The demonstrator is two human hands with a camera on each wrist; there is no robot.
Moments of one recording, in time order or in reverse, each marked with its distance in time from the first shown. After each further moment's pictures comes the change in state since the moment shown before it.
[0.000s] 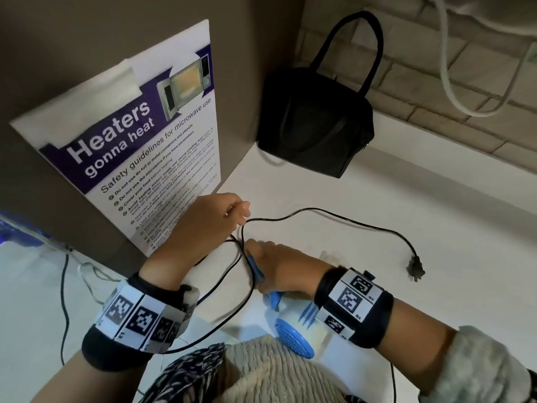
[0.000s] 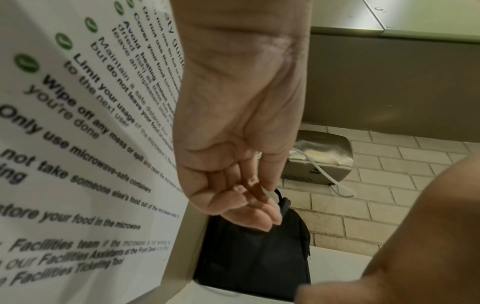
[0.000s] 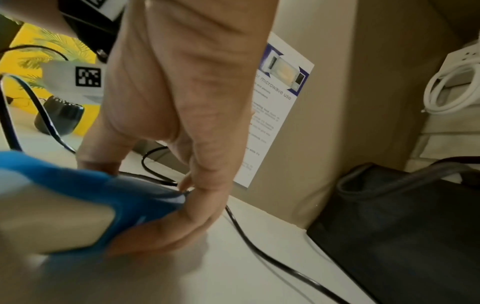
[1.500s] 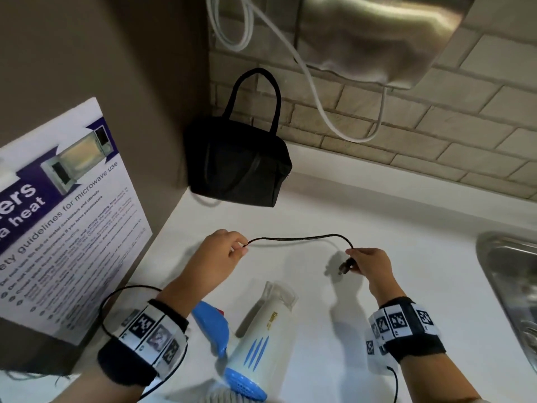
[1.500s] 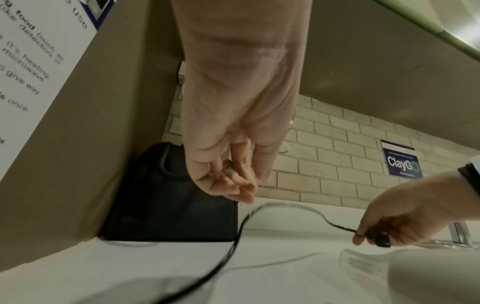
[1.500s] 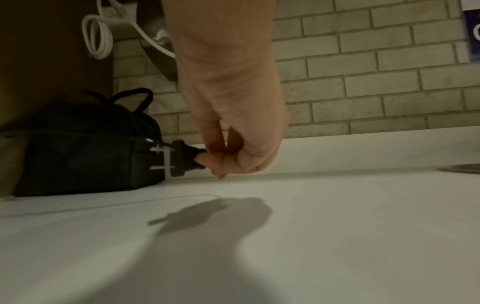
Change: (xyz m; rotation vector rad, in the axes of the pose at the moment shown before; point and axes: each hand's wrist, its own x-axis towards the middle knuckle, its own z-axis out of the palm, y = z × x) left_hand 0.047 0.050 0.089 0.189 -0.176 0.280; right_hand -0.108 0.243 0.022 1.167 1.071 0.857
